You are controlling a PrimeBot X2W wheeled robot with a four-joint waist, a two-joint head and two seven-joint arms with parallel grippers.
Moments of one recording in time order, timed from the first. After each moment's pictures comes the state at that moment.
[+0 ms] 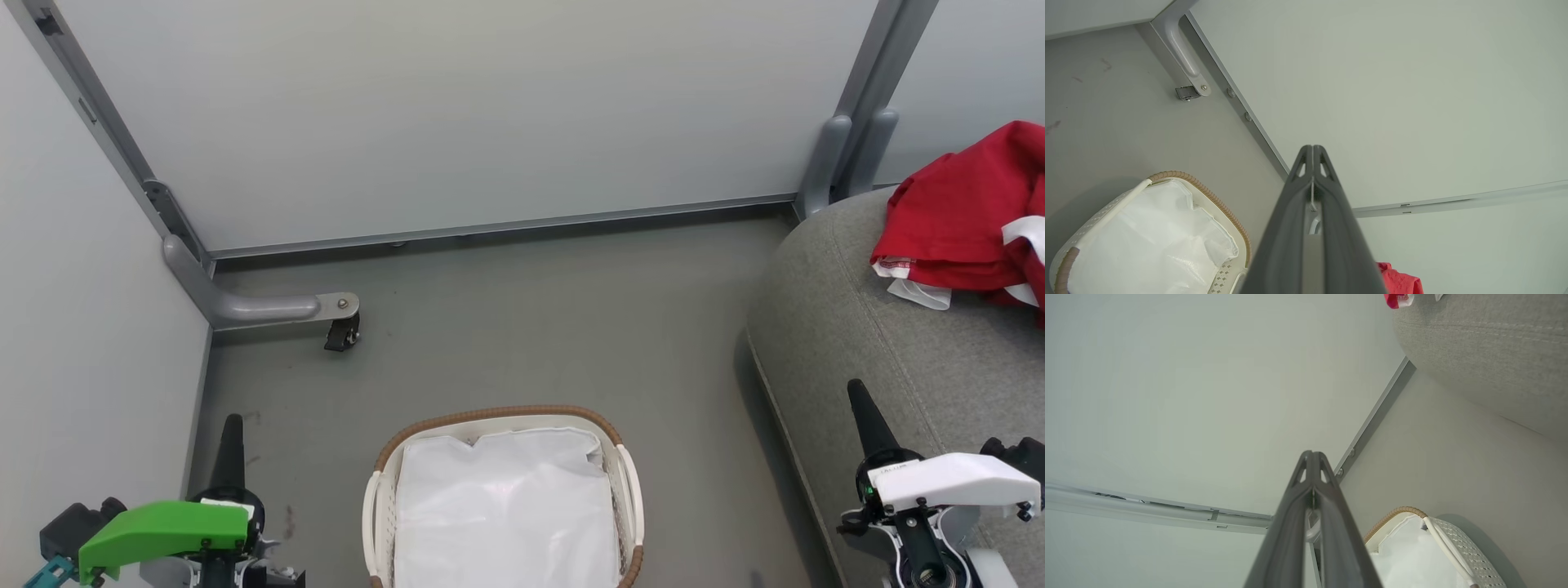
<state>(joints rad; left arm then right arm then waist) -0.07 0.05 0.07 0.28 -1.26 -0.12 0.01 -0.10 -0.04 -0.09 0.28 1.22 0.13 0.01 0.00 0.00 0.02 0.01</state>
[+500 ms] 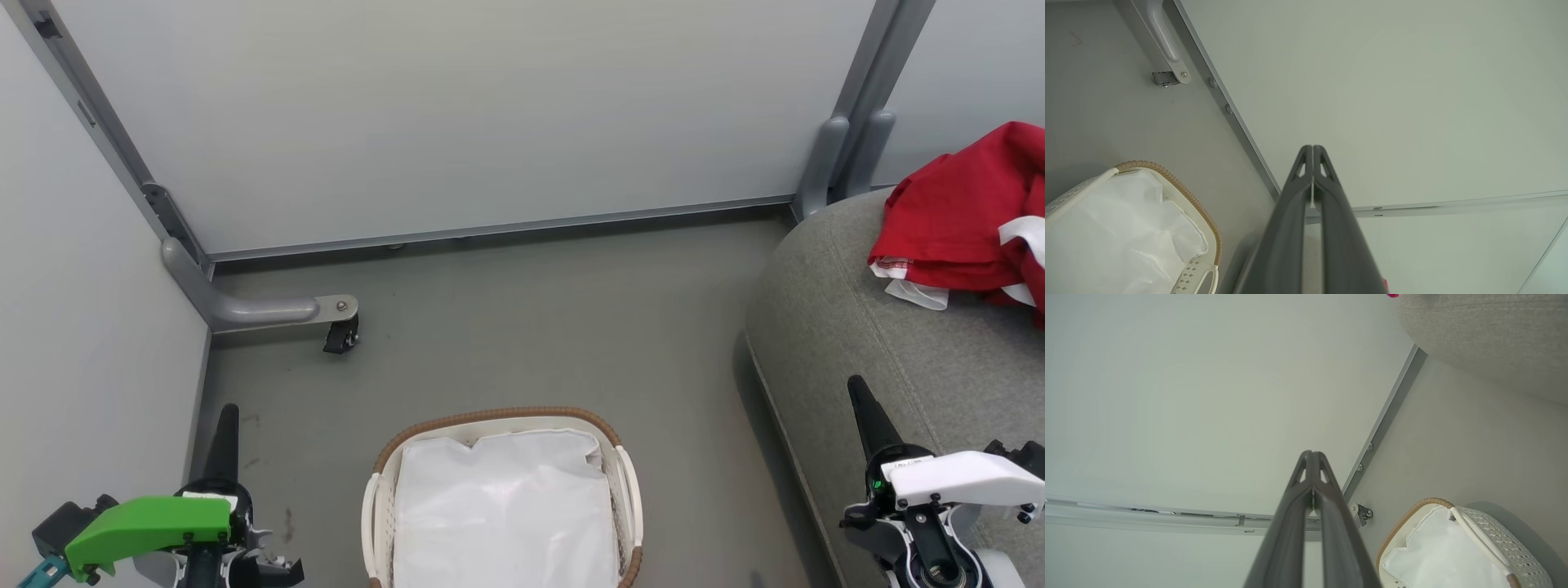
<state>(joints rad) -0.08 0.05 0.08 0.27 -1.38 -0.12 0.05 -0.10 -0.05 -0.10 0.27 1.35 0.13 0.05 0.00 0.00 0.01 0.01</state>
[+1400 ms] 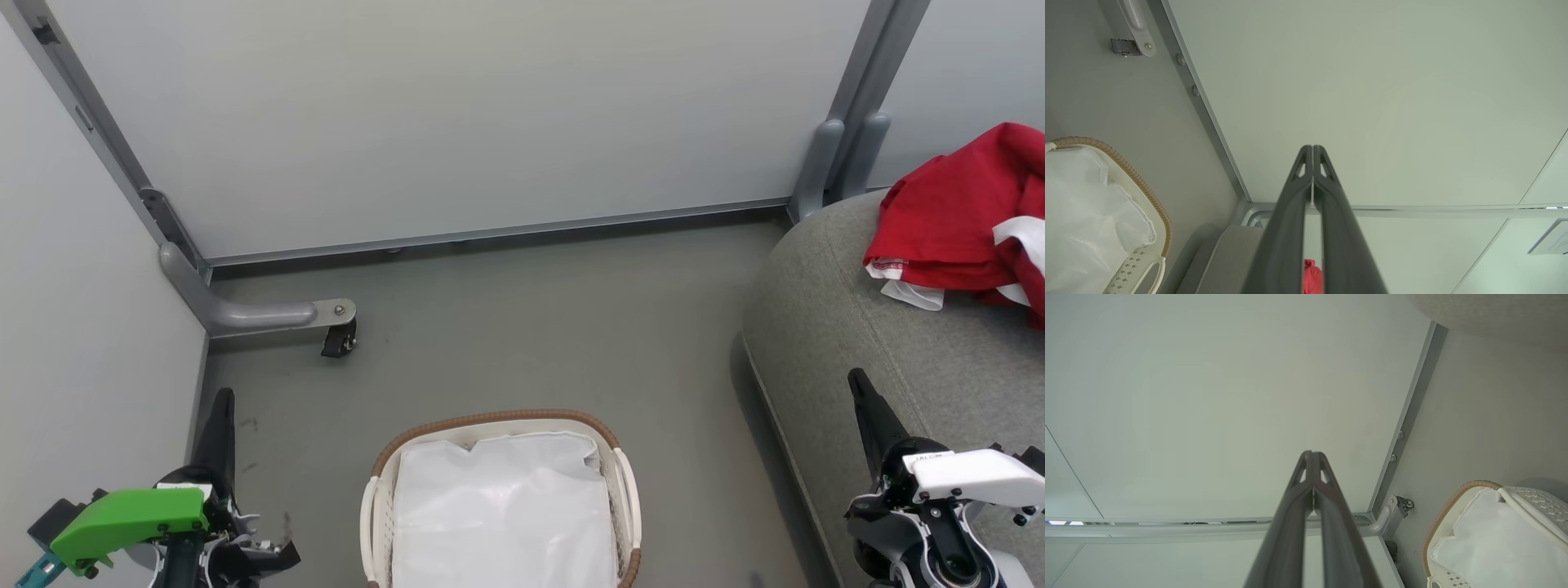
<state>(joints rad) -0.10 0.05 0.11 0.25 -1.56 -0.12 0.10 -0.10 -0.05 -0.11 0.25 1.56 0.13 0.10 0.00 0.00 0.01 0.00</state>
